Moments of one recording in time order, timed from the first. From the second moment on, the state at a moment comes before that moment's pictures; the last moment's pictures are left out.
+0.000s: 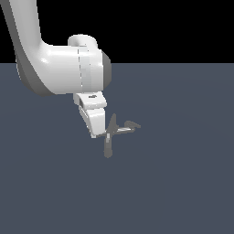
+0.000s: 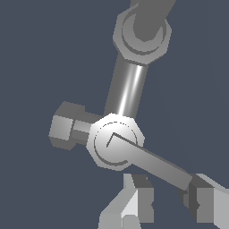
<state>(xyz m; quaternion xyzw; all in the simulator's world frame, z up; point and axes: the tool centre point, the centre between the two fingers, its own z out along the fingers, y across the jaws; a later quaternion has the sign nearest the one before) -0.037 0.096 0.061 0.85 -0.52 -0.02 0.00</state>
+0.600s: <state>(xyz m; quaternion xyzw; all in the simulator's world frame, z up) -0.028 0.102 0.061 0.85 -0.52 -0.03 0.01</state>
